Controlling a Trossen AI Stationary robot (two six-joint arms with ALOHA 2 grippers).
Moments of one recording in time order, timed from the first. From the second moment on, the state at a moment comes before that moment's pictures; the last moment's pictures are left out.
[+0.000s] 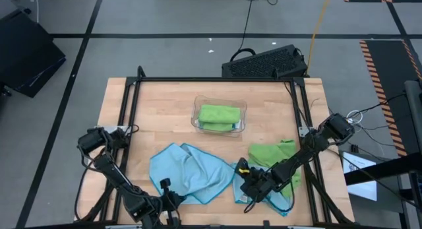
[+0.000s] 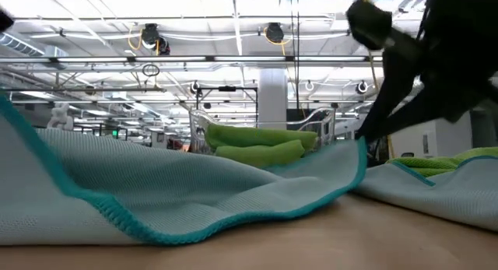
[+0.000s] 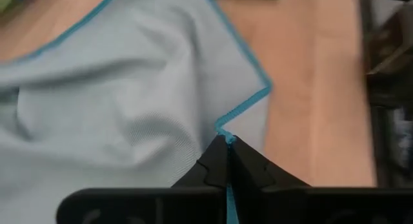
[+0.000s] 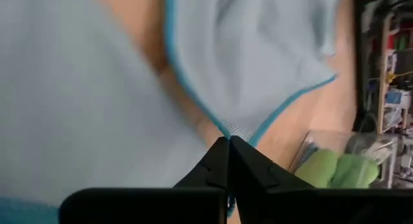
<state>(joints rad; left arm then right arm) -0.96 1.92 1.19 -0.45 -0.77 -1.03 0.67 1.76 0.89 -0.18 0.68 -0.50</state>
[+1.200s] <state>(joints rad) -1.15 1.43 1.56 -0.54 -1.41 -0.03 0.71 1.34 1.24 0.09 1.12 -0.61</state>
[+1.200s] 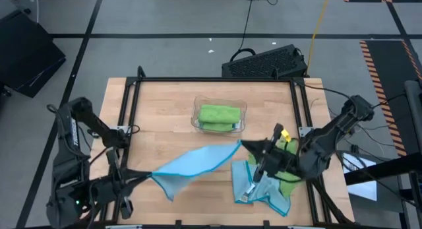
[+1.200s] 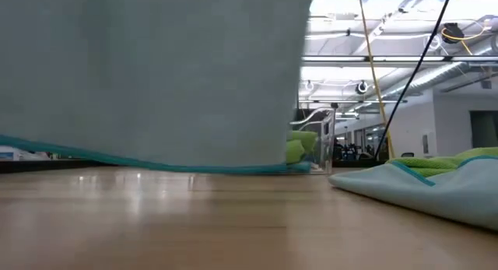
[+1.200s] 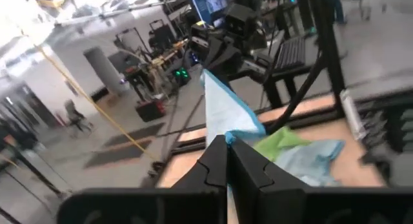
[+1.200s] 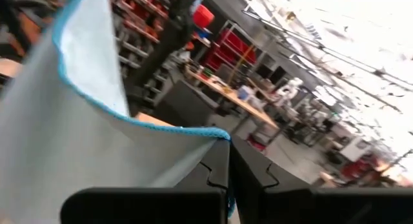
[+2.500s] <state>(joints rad) -0.94 1.37 1.31 -1.28 -1.22 -0.94 0.34 1.50 1.11 0.03 0.65 -0.36</state>
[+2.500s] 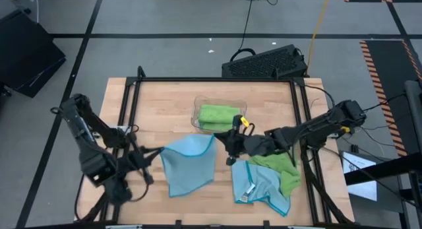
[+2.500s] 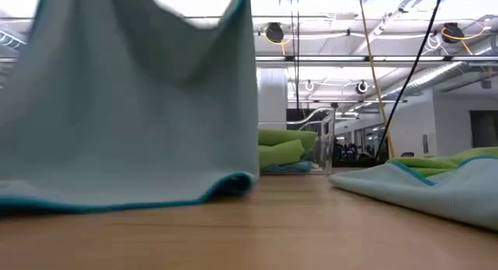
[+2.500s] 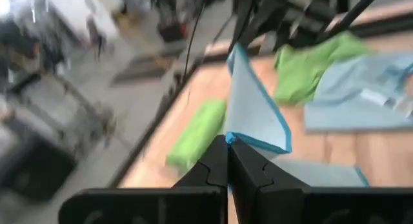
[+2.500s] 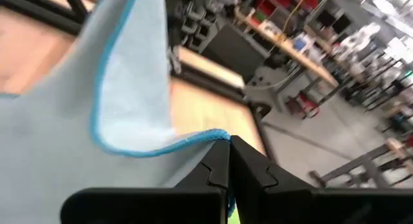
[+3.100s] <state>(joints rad) -0.91 1.34 1.35 -0.93 -1.11 -0.47 0.44 1.38 1.09 0.19 0.68 -0.52</state>
